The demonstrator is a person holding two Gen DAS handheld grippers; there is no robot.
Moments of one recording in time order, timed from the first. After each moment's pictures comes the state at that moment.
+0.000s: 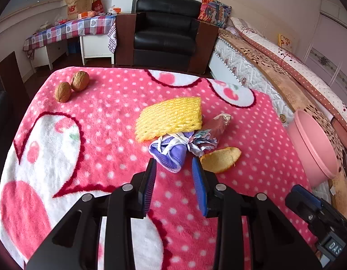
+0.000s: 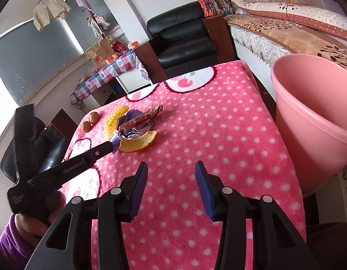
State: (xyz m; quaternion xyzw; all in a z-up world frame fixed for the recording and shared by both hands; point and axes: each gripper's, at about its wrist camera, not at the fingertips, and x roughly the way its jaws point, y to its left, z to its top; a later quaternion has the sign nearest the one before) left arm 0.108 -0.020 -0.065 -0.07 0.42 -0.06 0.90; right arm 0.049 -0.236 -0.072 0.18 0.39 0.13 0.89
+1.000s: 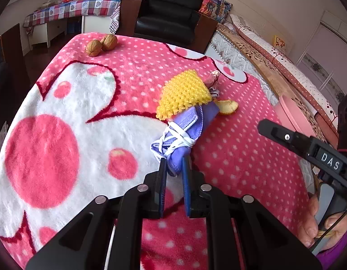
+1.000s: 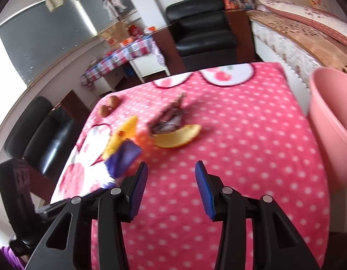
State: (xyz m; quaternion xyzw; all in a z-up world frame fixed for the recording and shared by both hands) left arm 0.021 0.034 -0.075 -0.12 0.45 -0.10 0.88; right arm 0.066 -0.174 -0.055 0.13 0.42 0.19 0.88
